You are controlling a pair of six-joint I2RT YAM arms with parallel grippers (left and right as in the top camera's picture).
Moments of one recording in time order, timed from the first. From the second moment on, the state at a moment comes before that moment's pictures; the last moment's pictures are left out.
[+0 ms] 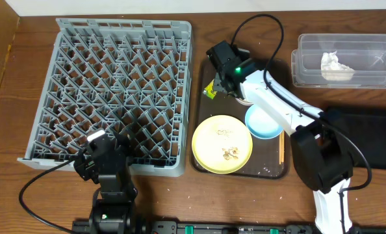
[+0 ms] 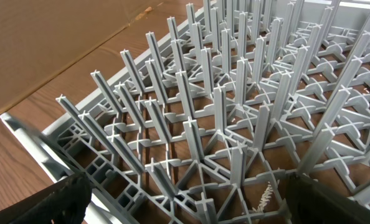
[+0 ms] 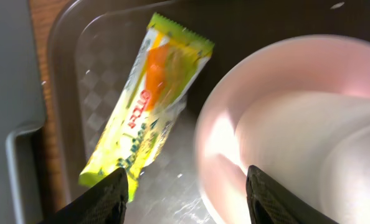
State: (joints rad) left arm 0.00 0.45 0.28 -0.33 -0.59 -0.15; right arm 0.59 2.14 1.71 -0.72 0.21 0.80
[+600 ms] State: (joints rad) left arm 0.00 0.45 0.28 -0.33 -0.59 -0.15; right arm 0.61 2.14 1.71 -0.57 0.02 0.55
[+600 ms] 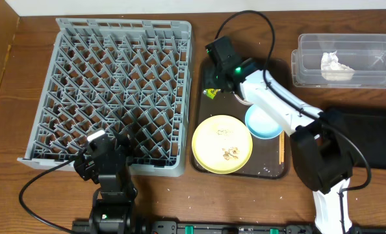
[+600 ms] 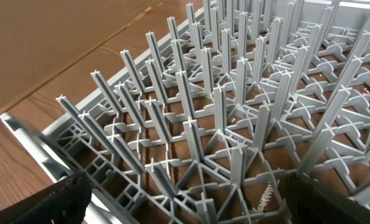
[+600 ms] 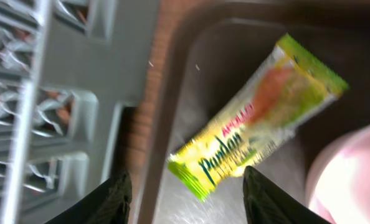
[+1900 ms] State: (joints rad) left arm 0.00 0.45 0.28 -0.33 -0.59 -0.15; right arm 0.60 2.22 1.70 -0.59 0.14 0.72
